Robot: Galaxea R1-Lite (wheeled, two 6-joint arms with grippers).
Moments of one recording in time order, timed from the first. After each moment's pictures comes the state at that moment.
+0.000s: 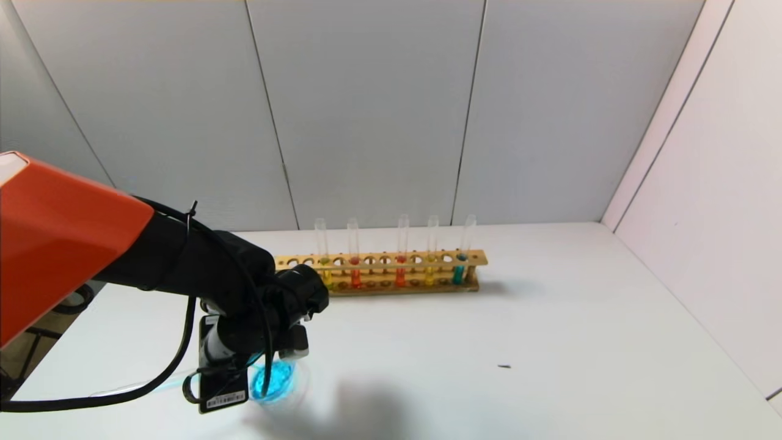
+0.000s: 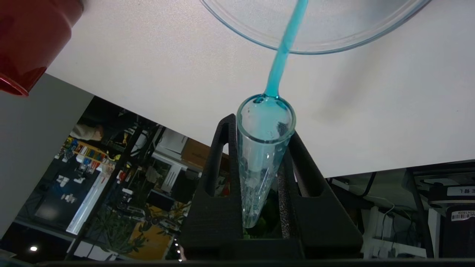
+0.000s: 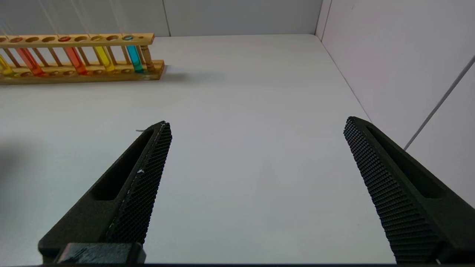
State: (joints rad) left arm -0.55 2.01 -1.15 0.77 0.60 0.53; right arm 0.00 0.00 -0.01 0.03 -0.01 0.01
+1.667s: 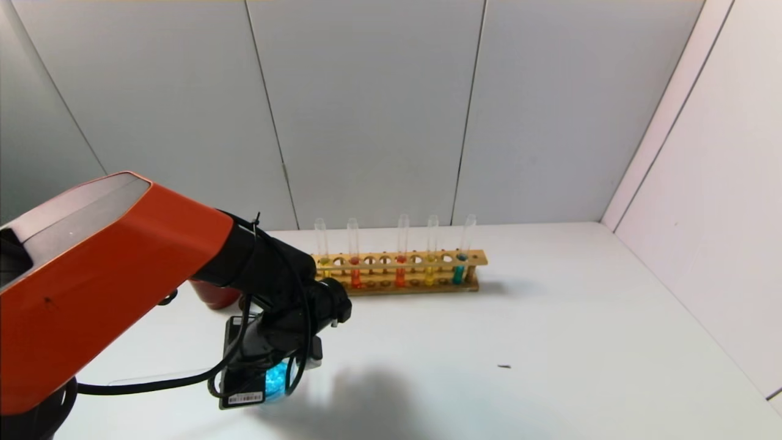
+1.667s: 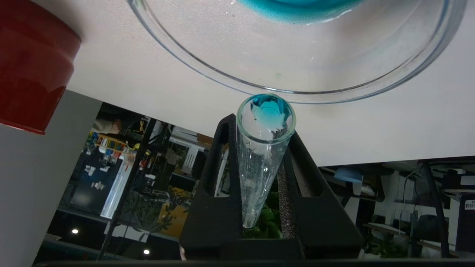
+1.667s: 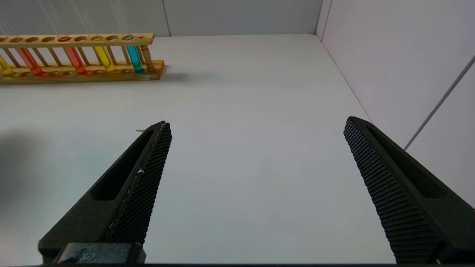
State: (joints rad) left arm -0.58 2.16 -1.29 0.89 0.64 0.53; right arm 0.00 0.00 -0.01 0.03 -0.01 0.01
